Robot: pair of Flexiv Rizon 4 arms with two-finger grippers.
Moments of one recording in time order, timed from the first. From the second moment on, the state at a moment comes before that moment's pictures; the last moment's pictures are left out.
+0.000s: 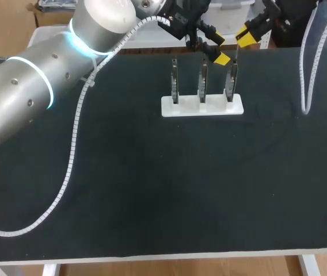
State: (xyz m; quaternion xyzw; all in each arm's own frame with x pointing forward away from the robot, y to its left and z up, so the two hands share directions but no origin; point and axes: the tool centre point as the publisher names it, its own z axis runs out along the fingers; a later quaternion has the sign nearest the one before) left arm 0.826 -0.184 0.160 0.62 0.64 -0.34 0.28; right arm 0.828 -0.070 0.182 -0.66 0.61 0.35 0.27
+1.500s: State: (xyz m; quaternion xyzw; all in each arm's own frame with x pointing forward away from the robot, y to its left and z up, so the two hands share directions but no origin) left arm 0.826 -0.184 0.160 0.62 0.64 -0.34 0.28; right arm 0.834 -0.069 0.181 -0.68 0.60 0.32 0.28
